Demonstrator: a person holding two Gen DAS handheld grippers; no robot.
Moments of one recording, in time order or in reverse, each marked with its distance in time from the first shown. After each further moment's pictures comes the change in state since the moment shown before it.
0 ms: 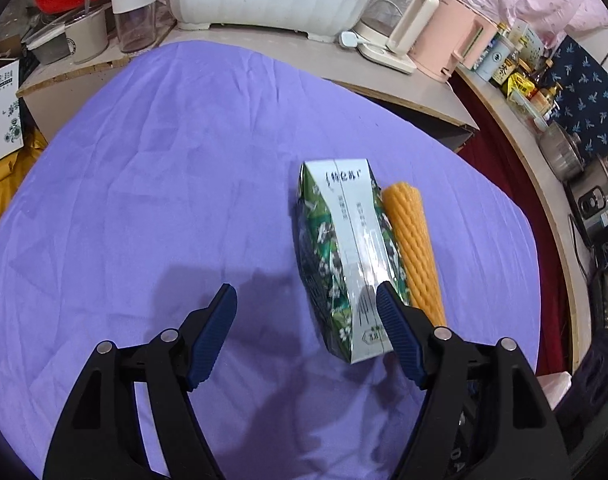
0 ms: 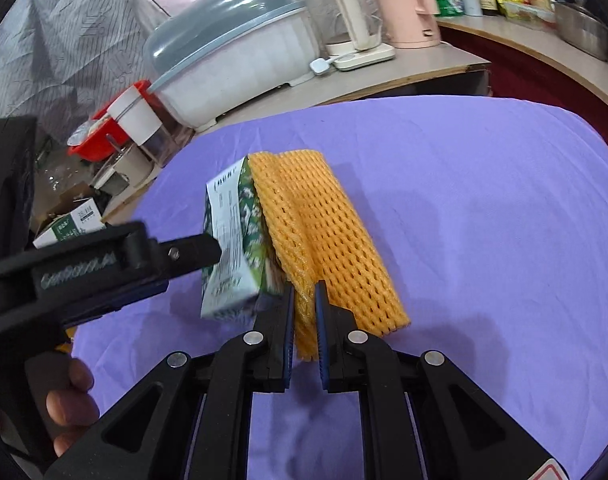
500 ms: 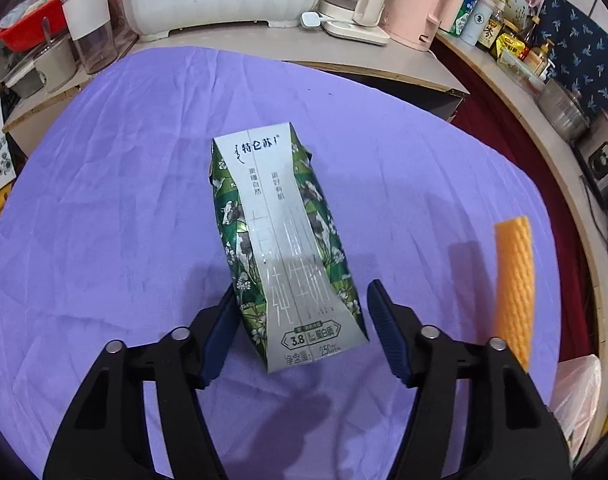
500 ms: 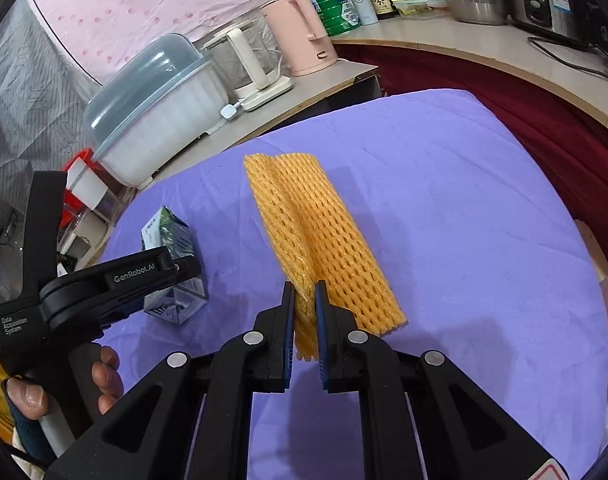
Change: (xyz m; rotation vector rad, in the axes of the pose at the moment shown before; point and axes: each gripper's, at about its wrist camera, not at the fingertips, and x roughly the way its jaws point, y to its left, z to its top) left arm 0.032 -0.054 -0.012 0.114 0.004 0.074; right arm -0.062 -0.070 -0.019 0.209 -0.111 -0.135
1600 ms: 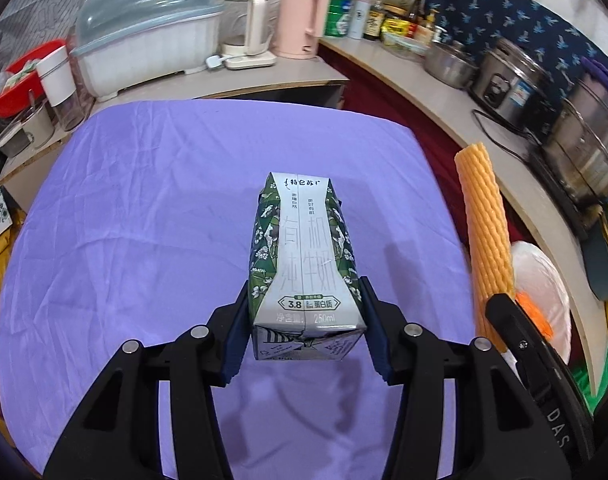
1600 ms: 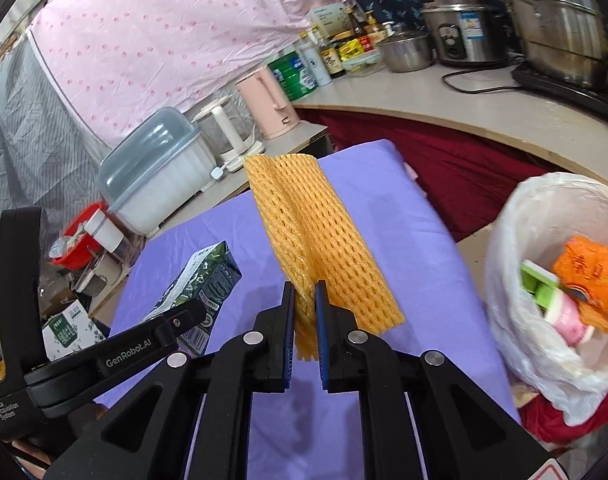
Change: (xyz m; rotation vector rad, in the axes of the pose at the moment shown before) left arm -0.142 -0.079 -0.114 0.244 -0.085 -0.144; right arm -0.172 -0.043 -0.052 0.111 -0.196 -0.041
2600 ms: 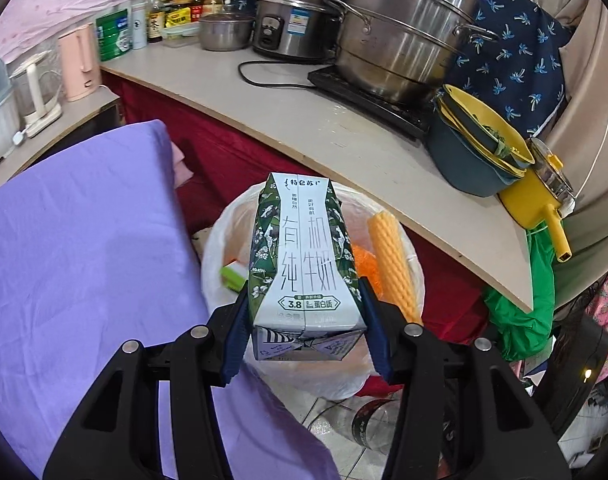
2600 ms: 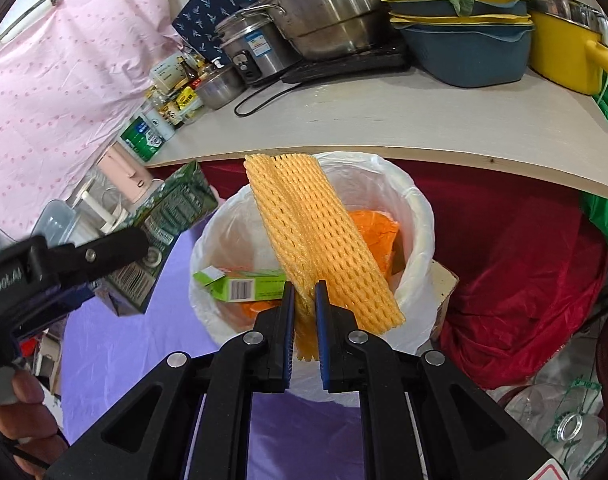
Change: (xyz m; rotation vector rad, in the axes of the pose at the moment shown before) left arm -0.009 -0.266 -0.053 0.391 0.057 -0.359; right arm -0.115 -0.231 -0.024 0.309 -0.071 -0.293
